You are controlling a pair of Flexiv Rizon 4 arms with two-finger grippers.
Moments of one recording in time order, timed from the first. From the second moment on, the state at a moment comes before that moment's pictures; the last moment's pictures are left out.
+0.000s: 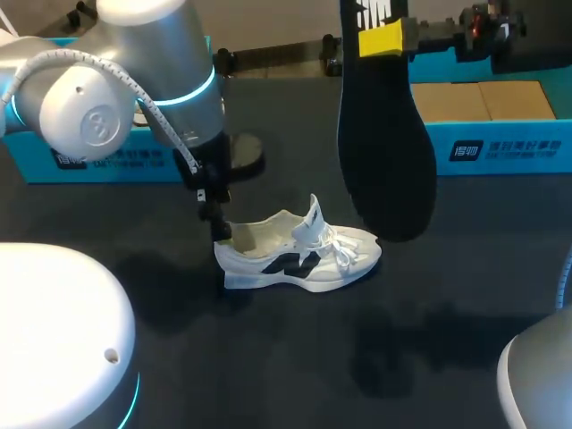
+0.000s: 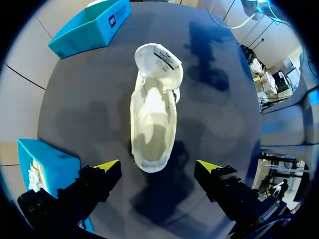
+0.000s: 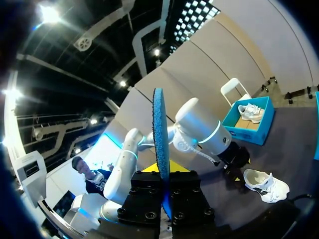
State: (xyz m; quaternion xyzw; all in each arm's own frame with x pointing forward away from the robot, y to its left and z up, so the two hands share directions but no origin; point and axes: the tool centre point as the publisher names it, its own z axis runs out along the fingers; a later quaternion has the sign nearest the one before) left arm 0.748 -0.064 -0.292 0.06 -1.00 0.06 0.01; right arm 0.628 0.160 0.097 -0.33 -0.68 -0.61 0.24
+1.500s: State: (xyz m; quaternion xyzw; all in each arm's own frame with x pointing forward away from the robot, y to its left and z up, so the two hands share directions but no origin) left arm 0.792 -0.101 -0.320 0.00 -0.99 0.14 0.01; right arm 0.628 0.160 0.097 -0.33 -0.68 -0.61 0.24
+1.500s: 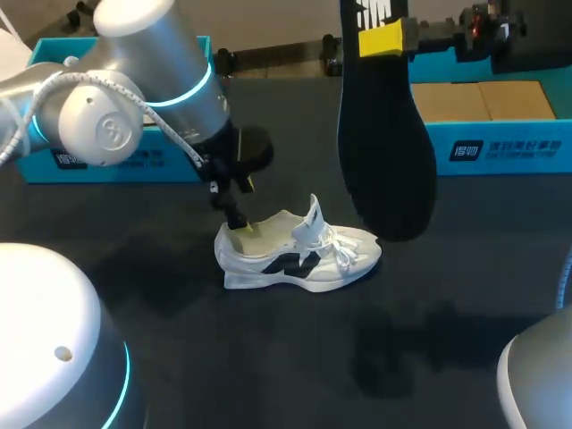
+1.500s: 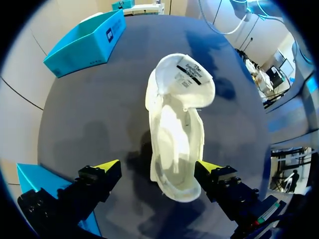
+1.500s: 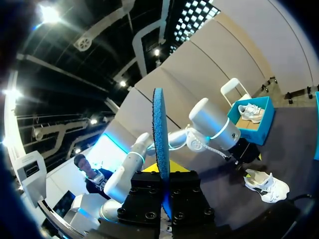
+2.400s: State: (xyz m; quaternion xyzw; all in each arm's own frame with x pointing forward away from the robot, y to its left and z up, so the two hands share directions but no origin) left arm 0.808 -0.160 -0.366 0.00 -0.99 0.12 0.04; right arm 0.628 0.160 0.097 -0.33 -0.68 -0.61 0.24
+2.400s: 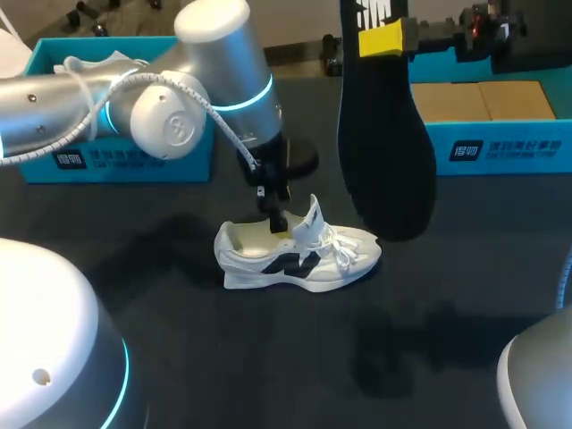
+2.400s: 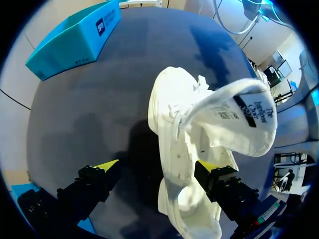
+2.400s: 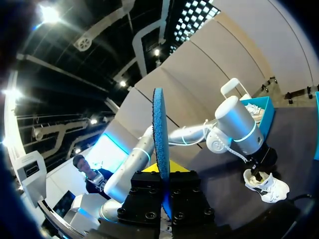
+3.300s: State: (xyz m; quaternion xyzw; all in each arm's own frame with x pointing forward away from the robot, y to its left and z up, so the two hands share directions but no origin) left arm 0.797 -0.162 -0.384 -0.03 -0.99 0.11 0.08; right arm 0.628 0.160 0.097 -0.33 -0.68 -0.61 0.24
